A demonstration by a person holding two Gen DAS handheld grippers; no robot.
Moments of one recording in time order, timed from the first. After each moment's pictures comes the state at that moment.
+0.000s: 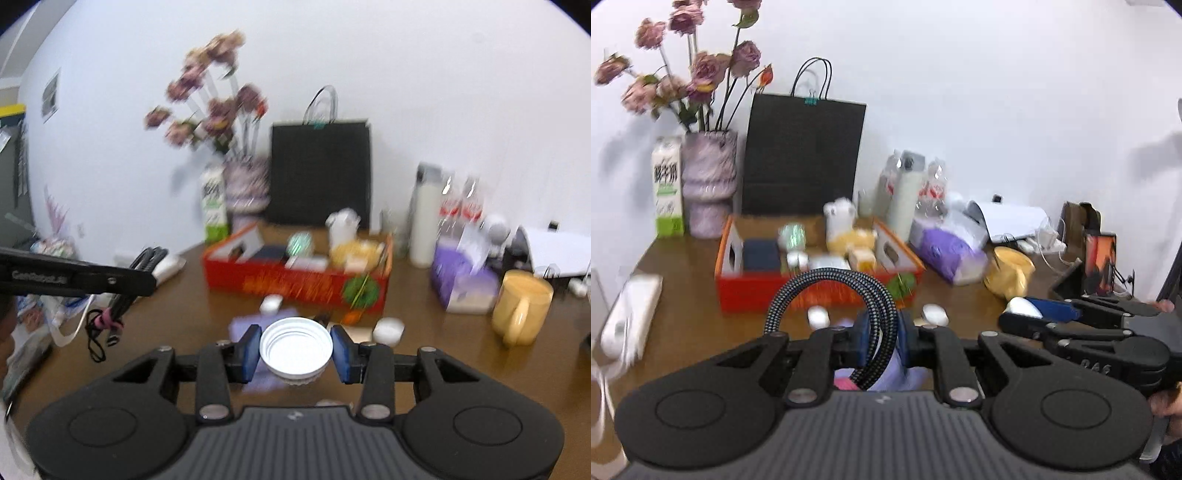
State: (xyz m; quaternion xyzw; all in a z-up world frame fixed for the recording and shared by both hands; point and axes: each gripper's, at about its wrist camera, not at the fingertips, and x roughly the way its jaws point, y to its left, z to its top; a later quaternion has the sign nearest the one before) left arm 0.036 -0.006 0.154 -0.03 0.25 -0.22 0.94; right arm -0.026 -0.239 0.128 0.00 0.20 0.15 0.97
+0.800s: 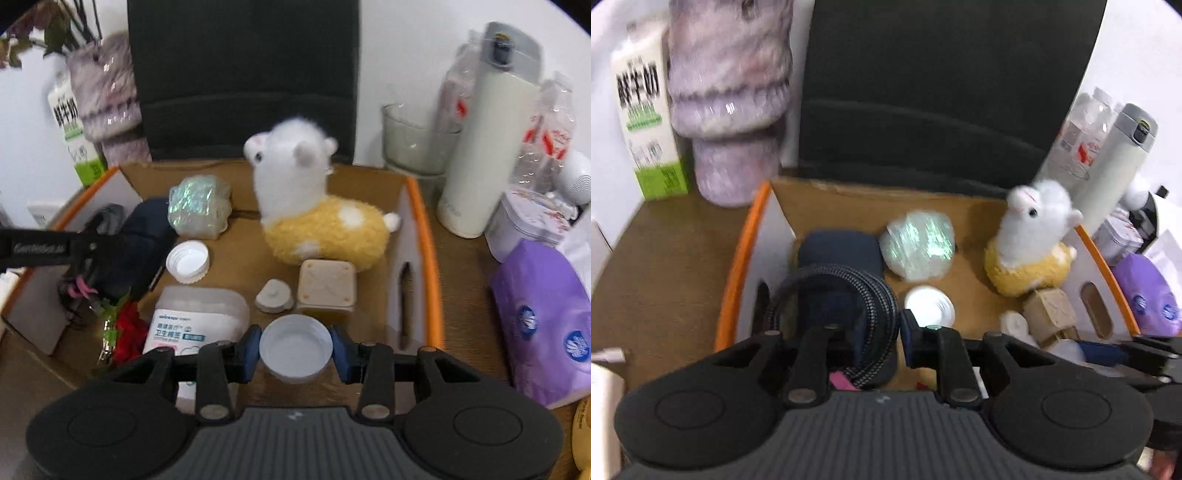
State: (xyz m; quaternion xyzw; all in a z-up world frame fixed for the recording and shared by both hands) left arm 0.369 -0.001 0.063 -0.05 0.44 -0.10 0.89; right arm 0.331 -0.187 0.050 -0.01 0.45 0.11 0.89
